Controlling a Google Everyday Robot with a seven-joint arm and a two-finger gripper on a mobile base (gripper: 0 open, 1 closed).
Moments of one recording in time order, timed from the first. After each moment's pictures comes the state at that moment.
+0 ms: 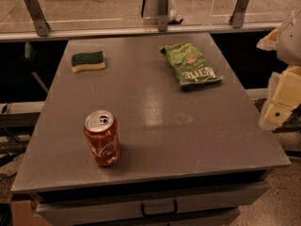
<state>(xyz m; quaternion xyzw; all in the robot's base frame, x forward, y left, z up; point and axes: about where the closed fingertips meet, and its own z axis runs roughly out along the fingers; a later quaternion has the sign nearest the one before) 0.438 -0.216 0.977 -0.60 0.78 -0.04 0.16</state>
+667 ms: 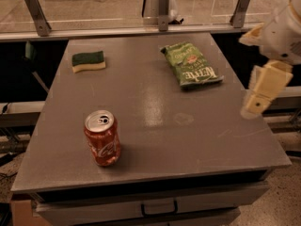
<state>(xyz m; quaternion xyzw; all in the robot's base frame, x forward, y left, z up) 0.468 -0.195 0.970 -0.62 0.76 -0.01 0.20</state>
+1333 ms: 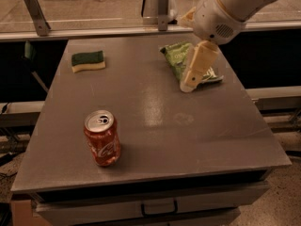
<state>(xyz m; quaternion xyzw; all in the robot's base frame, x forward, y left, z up) 0.544 -0.084 0.972 -0.68 0.67 0.05 0.28</state>
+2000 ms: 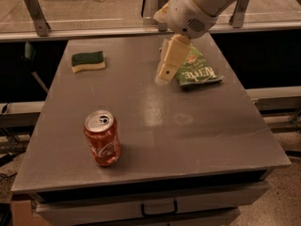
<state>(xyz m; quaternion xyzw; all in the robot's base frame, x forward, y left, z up) 0.560 -0.023 0.981 -0.70 0.64 0.07 0.30</state>
